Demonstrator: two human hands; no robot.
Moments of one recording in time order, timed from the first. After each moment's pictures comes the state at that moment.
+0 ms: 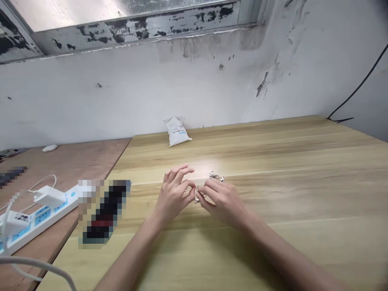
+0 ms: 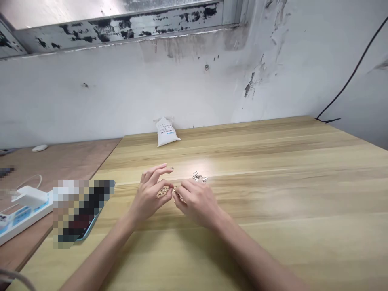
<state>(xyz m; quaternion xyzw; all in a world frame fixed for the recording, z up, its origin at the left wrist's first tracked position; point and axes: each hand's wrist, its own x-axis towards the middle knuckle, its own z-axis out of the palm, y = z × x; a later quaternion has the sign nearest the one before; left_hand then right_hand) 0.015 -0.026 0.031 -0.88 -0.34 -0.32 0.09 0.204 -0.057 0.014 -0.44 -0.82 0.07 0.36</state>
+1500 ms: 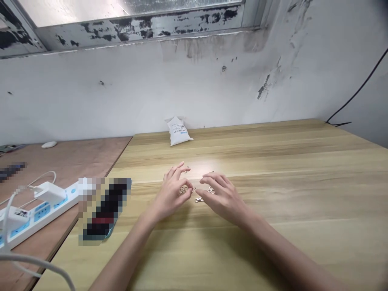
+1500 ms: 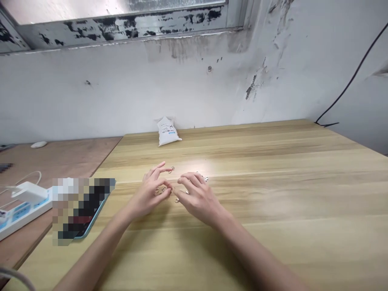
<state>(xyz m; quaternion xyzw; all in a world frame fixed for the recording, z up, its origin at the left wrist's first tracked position) 0.000 -0.021 0.028 -0.89 -0.40 -0.21 -0.10 0.207 -0.051 0.008 -0.33 -0.85 -0.15 0.38</state>
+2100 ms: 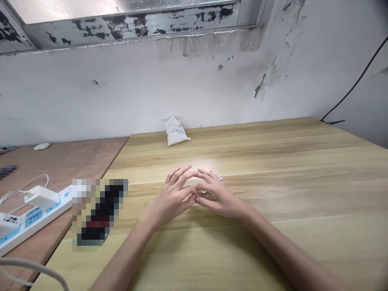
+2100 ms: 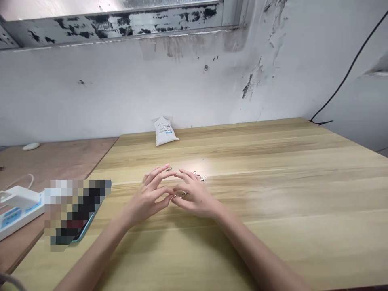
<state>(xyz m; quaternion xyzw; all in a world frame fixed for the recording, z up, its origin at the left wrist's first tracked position) 0.010 -0.029 0.034 -0.92 -0.27 -0.28 0.07 0.214 -0.045 0.010 -0.39 -0.86 0.13 0.30</state>
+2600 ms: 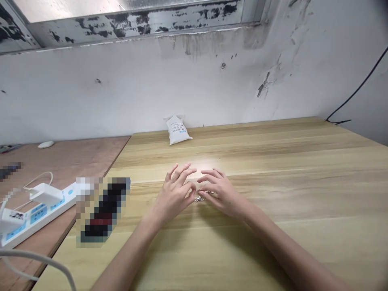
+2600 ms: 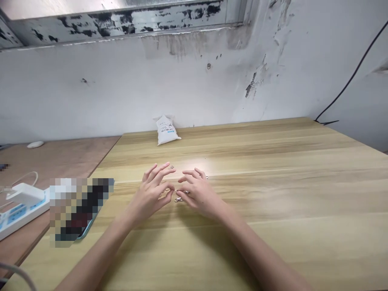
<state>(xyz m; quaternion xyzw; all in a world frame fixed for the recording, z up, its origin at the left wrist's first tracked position) 0.011 -0.027 0.029 -0.90 -0.32 -0.27 0.11 0.216 -0.042 0.004 -0.40 -0.86 0.10 0.31</state>
